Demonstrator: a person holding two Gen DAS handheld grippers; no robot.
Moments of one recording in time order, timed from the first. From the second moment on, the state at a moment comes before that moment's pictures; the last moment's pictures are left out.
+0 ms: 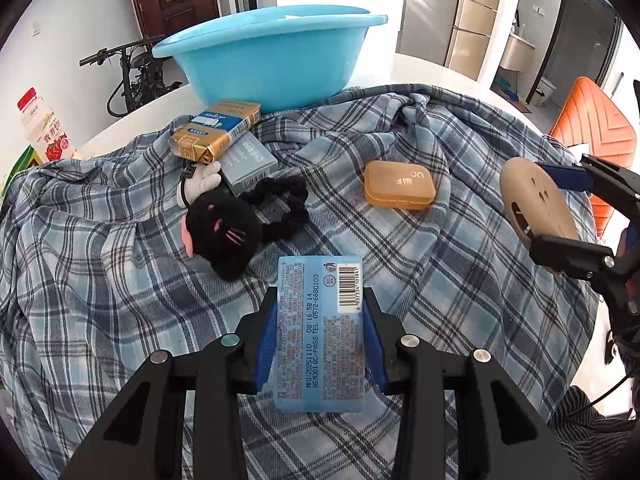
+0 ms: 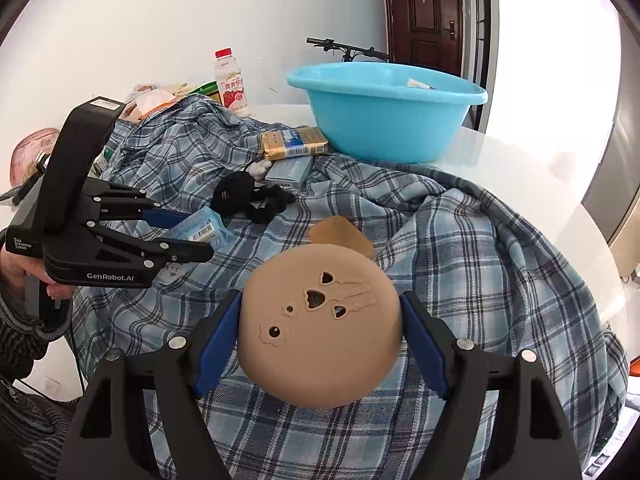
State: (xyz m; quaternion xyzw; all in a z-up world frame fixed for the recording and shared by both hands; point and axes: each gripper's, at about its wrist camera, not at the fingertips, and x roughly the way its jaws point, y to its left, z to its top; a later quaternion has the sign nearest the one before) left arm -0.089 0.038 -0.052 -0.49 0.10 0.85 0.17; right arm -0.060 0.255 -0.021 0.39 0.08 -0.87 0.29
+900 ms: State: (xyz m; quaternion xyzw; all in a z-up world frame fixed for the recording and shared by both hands) left arm -0.138 0.056 0.024 -0.44 0.11 0.87 0.17; right arm -0.124 0.265 0.044 0.36 0.09 -0.89 0.26
